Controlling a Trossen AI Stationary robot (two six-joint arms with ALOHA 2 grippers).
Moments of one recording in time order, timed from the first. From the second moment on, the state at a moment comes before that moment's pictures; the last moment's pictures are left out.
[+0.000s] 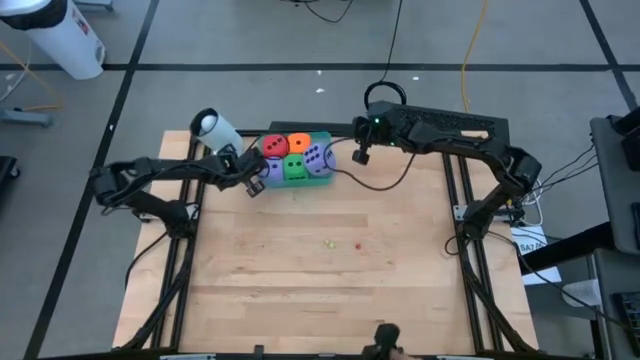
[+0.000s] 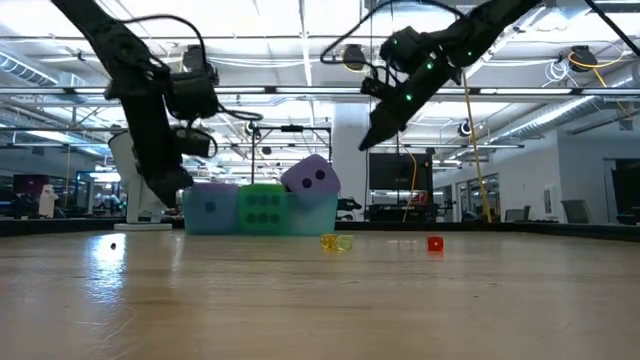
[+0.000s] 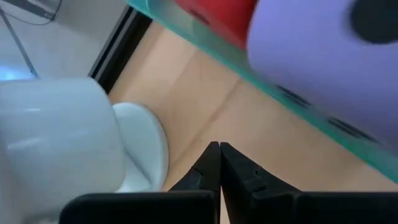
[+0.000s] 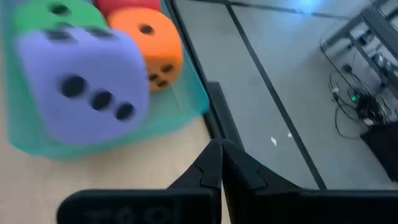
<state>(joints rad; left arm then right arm) 0.51 1.37 0.63 -0.41 -0.50 -0.01 -0.60 1.60 1.14 -0.12 0.03 -0.42</state>
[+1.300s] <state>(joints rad) 0.53 1.51 0.63 0.01 -0.23 0.23 -0.73 1.71 0.88 0.31 -0.39 -0.42</state>
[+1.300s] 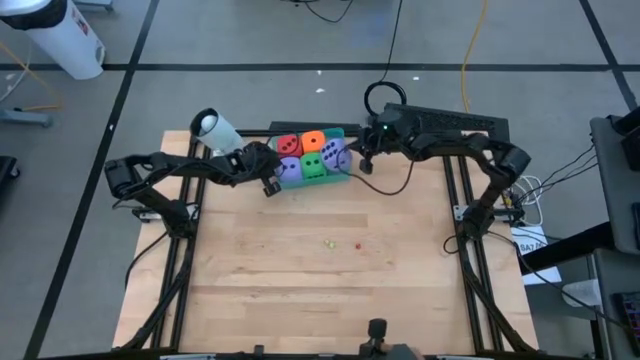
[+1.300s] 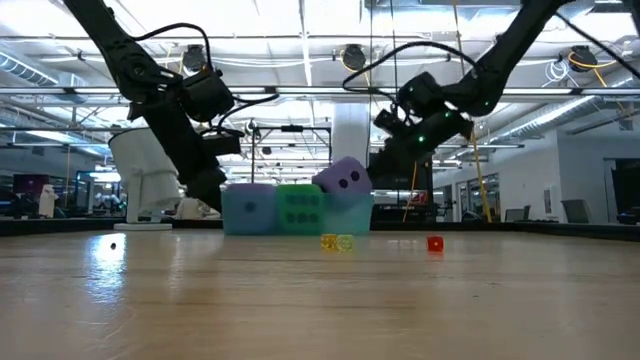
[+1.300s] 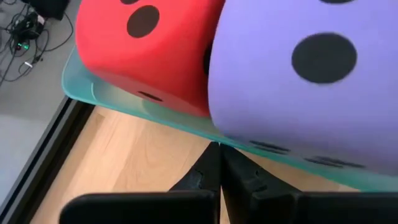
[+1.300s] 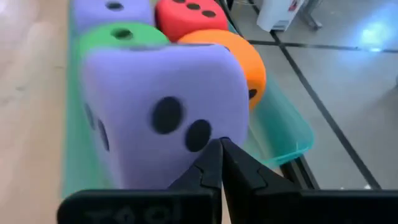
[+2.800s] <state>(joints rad) 0.37 1.63 0.65 -0.02 -0.37 0.24 -0.37 1.42 0.89 -0.17 0.20 -0.37</state>
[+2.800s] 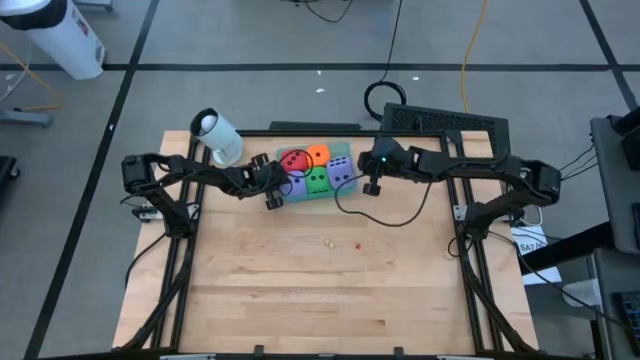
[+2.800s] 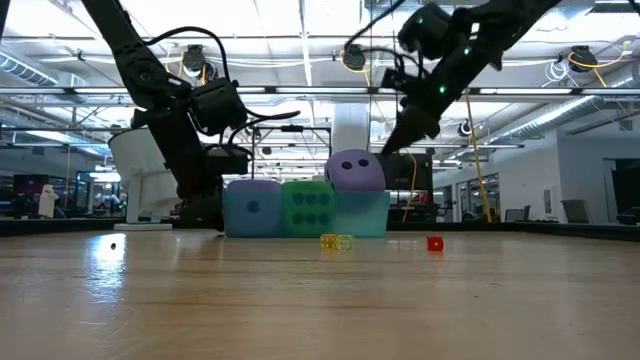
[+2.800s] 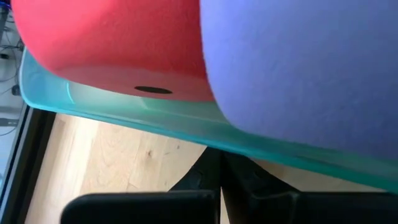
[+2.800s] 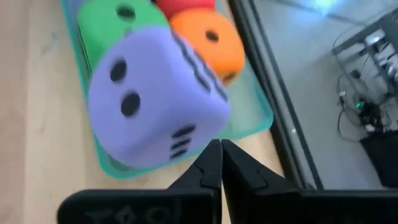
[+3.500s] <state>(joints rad) 0.37 1.63 0.65 0.01 -0.37 0.25 -0.43 1.60 0.90 -0.03 -0.15 -0.39</state>
